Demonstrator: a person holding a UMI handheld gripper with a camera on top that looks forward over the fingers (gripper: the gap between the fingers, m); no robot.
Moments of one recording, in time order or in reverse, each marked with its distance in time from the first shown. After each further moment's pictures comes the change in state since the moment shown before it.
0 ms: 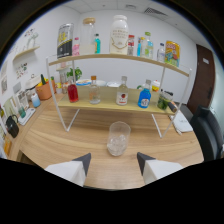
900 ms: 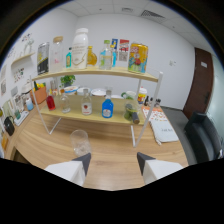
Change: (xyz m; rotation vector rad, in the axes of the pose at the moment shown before) arm 0.130 -0.029 -0.022 0.052 0.024 -0.027
